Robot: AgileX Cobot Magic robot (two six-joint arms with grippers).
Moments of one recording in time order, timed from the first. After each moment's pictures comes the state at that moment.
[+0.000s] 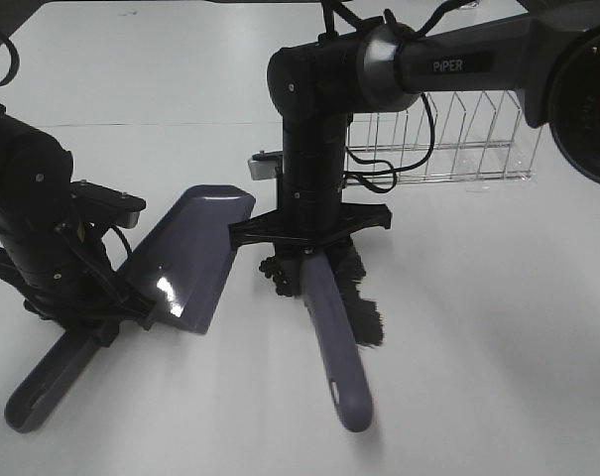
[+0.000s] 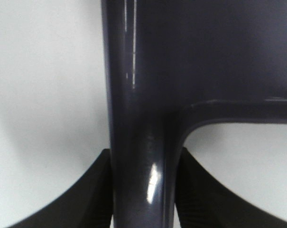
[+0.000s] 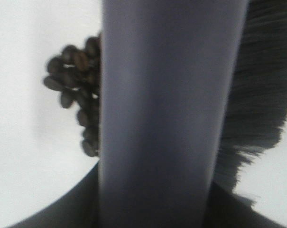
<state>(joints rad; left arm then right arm) -0.44 1.96 -0.97 0.11 0.63 -0.19 0.60 2.40 -1.80 0.04 1.14 0.38</state>
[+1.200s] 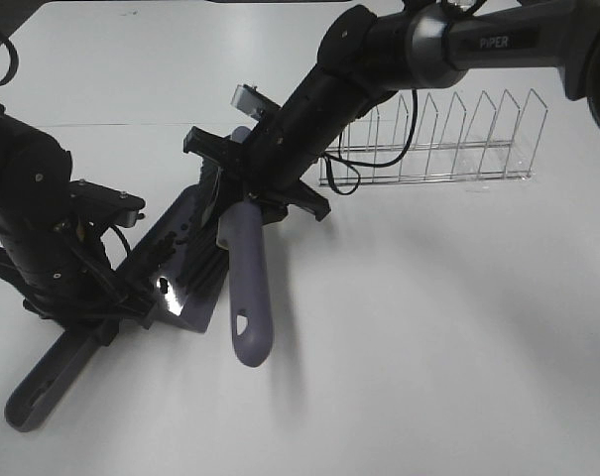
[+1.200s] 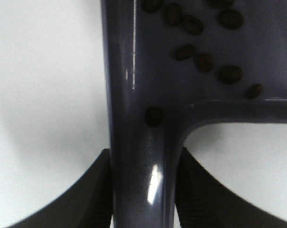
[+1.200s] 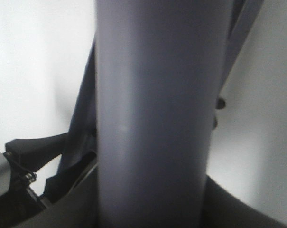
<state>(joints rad) -0.44 1.96 -0.97 0.12 0.63 -0.20 0.49 2.36 -1.80 0.65 0.95 0.04</state>
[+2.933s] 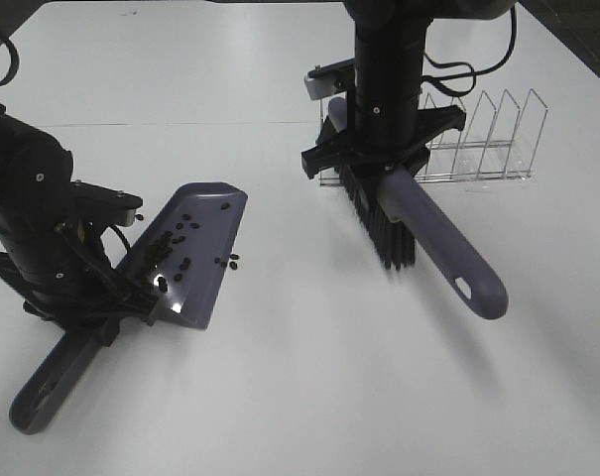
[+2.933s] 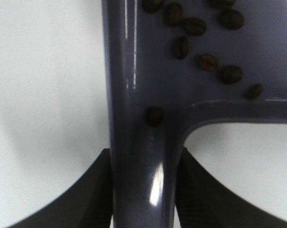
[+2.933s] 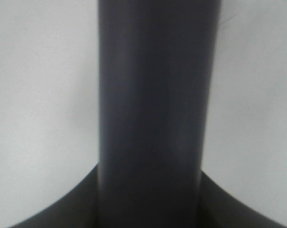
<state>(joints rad) -0.44 1.96 -0.97 0.11 0.63 -0.25 0.49 2.24 -1.81 -0.18 1.22 0.23</state>
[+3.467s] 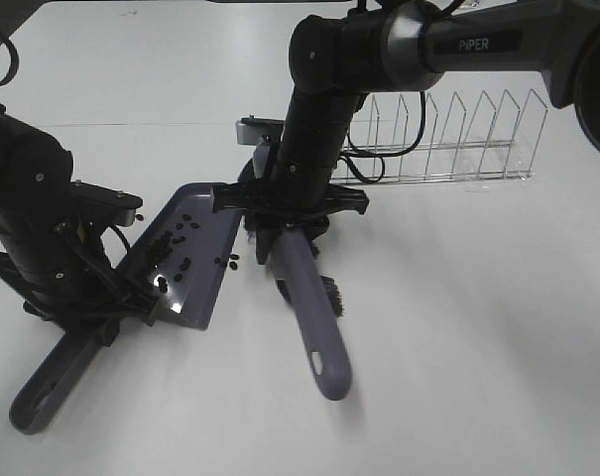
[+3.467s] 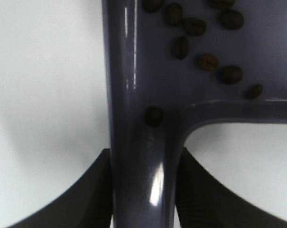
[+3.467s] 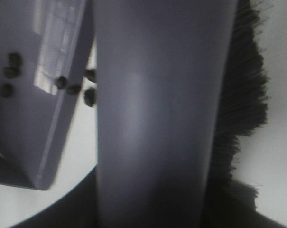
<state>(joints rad) -0.44 1.96 -0.97 0.11 0.63 -0.25 0.56 2.37 -1.81 0.23 1.01 0.19</state>
